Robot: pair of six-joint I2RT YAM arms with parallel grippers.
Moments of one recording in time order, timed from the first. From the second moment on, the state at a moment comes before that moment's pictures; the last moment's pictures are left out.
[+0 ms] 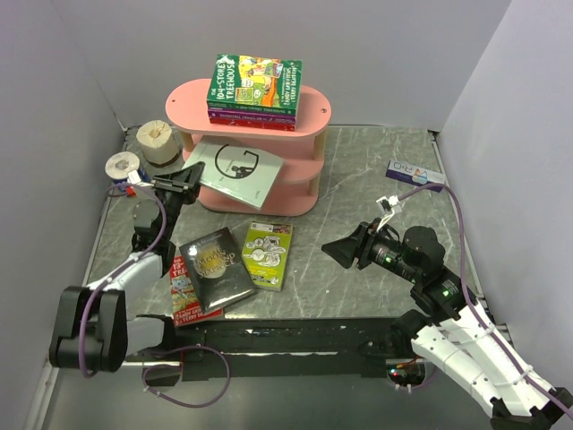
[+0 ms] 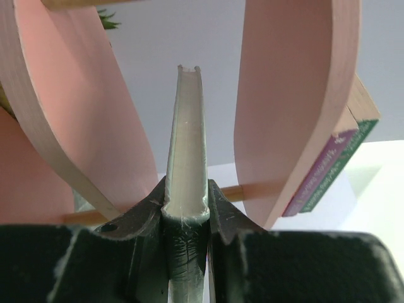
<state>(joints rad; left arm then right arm) -0.09 1.18 0.44 0.94 0.13 -1.53 0.56 0.55 0.64 -0.31 -0.32 0.66</state>
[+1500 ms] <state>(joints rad) -0.10 1.42 0.89 0.35 0.20 -1.27 0.56 0.67 0.63 -0.19 -0.37 0.73</state>
